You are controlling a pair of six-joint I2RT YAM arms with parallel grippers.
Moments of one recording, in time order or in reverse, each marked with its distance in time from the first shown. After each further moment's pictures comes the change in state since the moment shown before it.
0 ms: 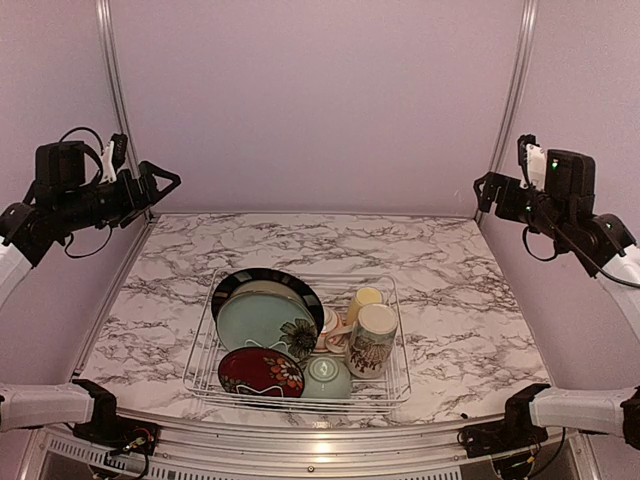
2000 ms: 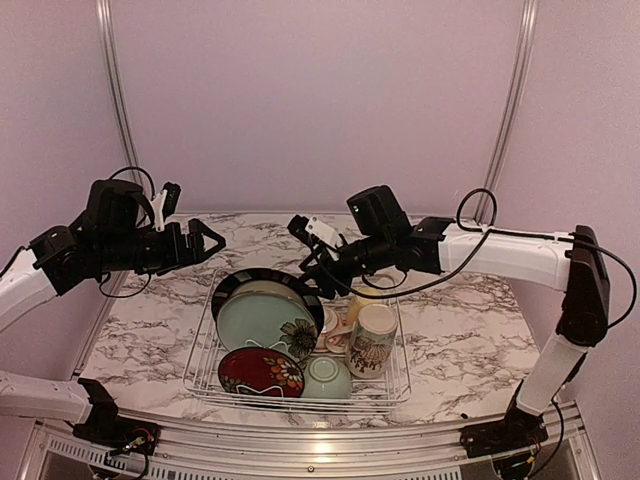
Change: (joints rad) left arm -0.399 0.035 -0.190 0.017 -0.203 -0.079; right arm 0.554 0.739 0.148 0.260 -0.657 -0.437
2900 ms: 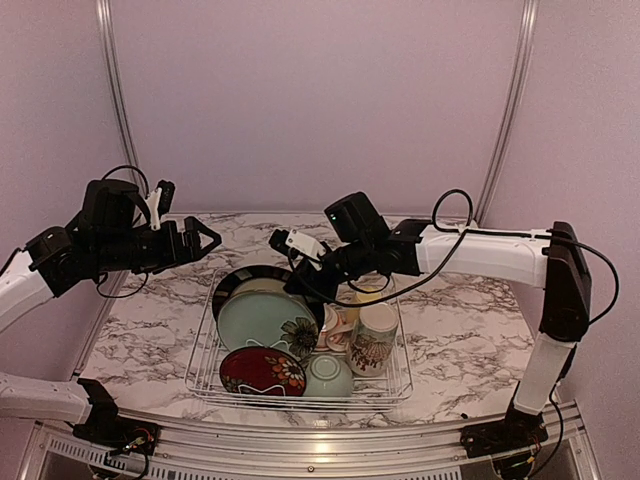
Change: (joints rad) left arm -0.001 -0.019 0.000 -0.005 -0.040 -0.002; right arm 0.039 0.110 0.089 -0.052 0.047 -0.087
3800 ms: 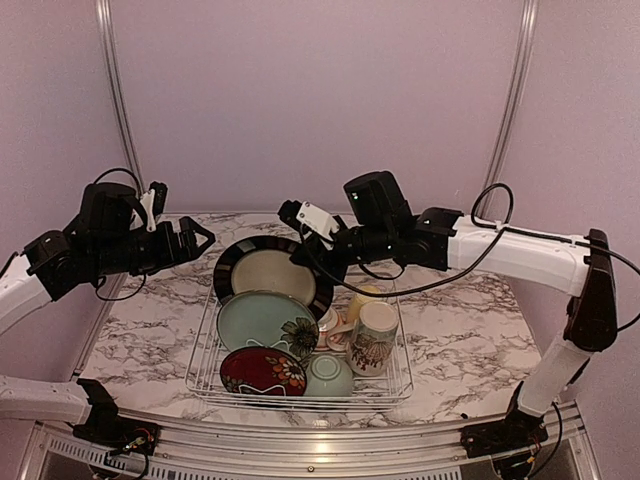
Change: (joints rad) left arm 0.000 -0.021 -0.019 0.000 -0.077 -0.023; right arm 0.035 -0.145 -0.012 0.025 0.156 -0.011
